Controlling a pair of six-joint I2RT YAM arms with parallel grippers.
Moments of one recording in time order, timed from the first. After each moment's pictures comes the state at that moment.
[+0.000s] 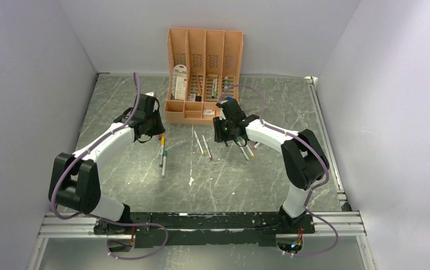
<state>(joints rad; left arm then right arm) -0.33 1.44 0.99 -0.37 -0.05 -0.47 0.58 1.79 1.18 -0.30 -0.07 0.28</state>
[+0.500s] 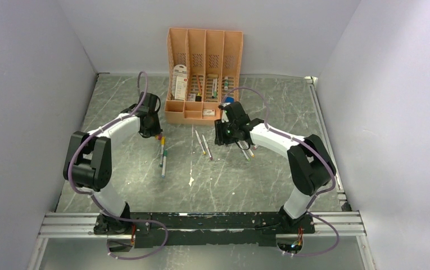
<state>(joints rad) -0.26 1.68 1.09 -0.43 -0.14 -0.43 0.58 1.71 1.09 -0.27 -0.12 0.29</state>
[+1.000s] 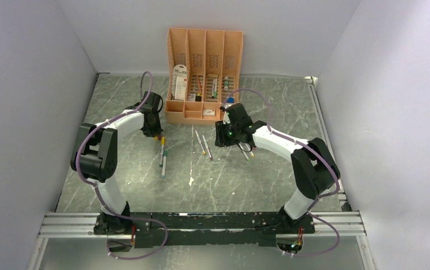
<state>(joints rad) -0.25 1.80 1.16 -0.47 -0.18 -0.43 0.58 1.66 1.04 -0.26 -0.14 0.30</state>
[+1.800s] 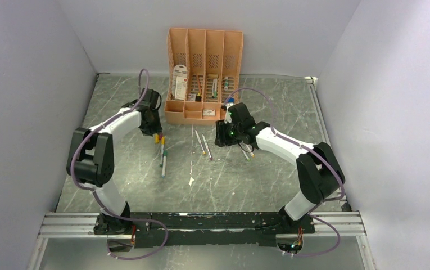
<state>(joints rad) -0.25 1.77 1.19 -0.55 -0.17 -0.43 0.58 1.61 1.02 -0.25 -0.15 0.30</state>
